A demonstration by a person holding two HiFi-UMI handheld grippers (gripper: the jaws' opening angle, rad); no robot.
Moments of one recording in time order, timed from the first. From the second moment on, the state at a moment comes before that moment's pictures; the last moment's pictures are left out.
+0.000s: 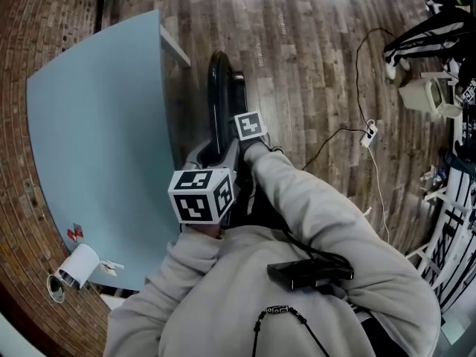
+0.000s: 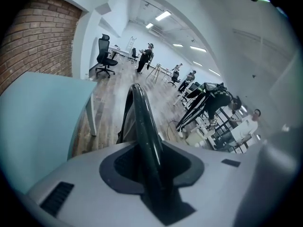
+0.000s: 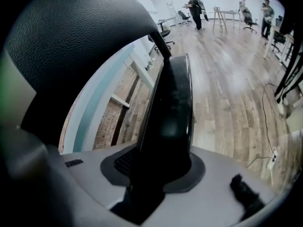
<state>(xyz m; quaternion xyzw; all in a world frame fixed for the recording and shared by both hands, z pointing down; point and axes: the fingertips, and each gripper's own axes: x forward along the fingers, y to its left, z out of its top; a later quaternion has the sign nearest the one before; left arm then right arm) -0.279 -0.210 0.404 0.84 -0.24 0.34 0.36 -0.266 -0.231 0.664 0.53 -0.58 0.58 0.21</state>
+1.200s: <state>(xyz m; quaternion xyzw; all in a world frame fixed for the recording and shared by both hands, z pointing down) -0.118 -0.097 0.405 0.84 -0.21 0.37 0.33 -0.097 -0.099 0.669 0.50 -0.59 0.61 0.16</state>
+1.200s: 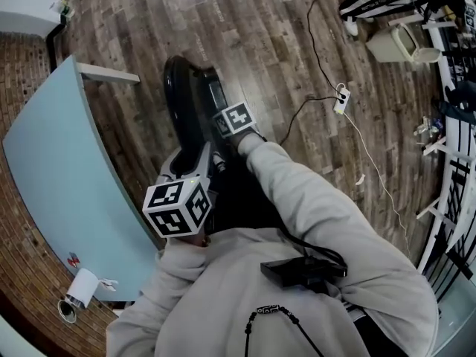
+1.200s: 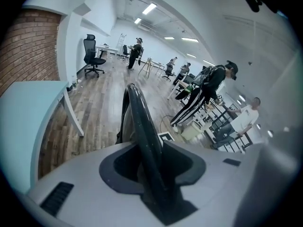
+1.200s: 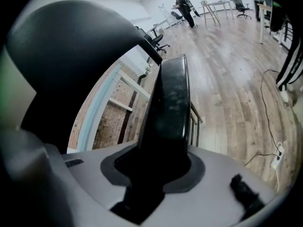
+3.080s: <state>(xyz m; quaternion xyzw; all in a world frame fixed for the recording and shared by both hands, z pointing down) 0.036 0.002 0.472 0.83 -0.19 0.42 0.30 0.183 0.073 0.797 0.36 -0.68 0.61 -0.19</state>
